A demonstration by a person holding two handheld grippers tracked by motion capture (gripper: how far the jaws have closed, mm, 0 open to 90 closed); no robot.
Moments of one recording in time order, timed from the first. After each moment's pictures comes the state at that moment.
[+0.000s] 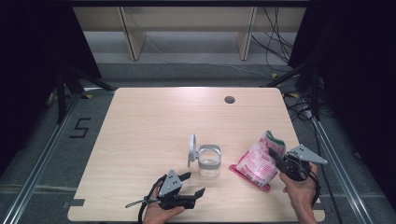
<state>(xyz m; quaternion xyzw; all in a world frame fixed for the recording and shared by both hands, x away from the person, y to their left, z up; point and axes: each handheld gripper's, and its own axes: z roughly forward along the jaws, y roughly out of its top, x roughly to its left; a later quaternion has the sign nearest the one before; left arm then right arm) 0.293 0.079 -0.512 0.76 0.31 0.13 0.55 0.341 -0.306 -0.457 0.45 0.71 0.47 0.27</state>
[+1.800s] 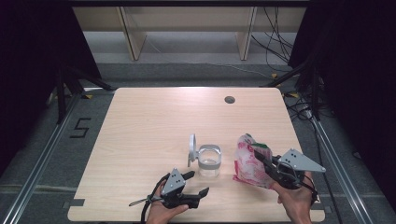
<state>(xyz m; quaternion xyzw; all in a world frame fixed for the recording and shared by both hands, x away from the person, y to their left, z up) 0.293 0.069 -0.507 0.76 0.32 0.12 0.56 0.302 -0.259 -0.406 0.35 0.74 0.51 0.27</state>
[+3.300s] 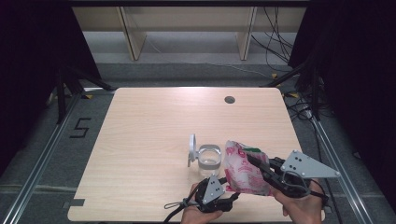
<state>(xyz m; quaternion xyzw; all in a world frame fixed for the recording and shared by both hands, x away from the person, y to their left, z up) 0.282 -0.025 -0.507 0.78 0.25 0.15 0.55 0.265 -0.233 -0.341 0.27 0.75 0.55 0.25</state>
